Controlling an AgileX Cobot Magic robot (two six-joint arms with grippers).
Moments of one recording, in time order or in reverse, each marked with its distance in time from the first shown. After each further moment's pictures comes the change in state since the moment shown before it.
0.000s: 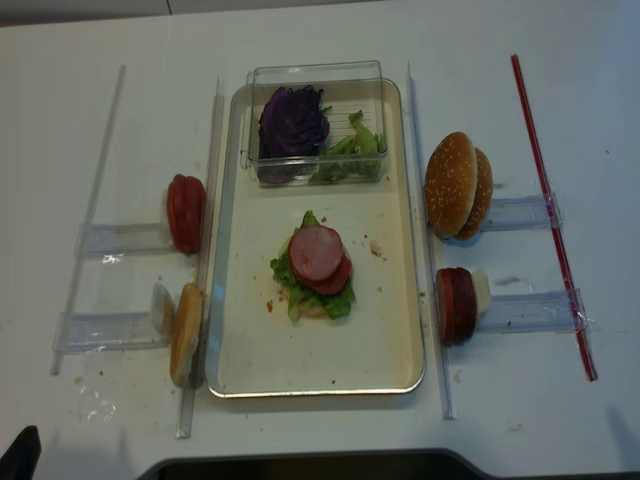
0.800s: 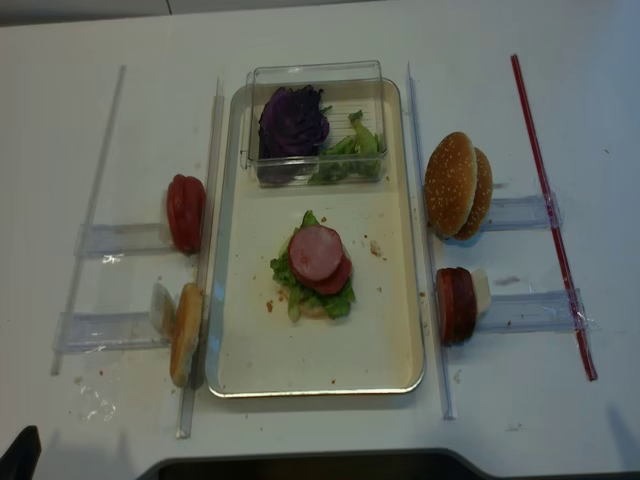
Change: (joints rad) left arm 0.000 0.000 0.000 0.000 0.000 0.000; right arm 0.000 0.000 0.000 0.000 0.000 0.000
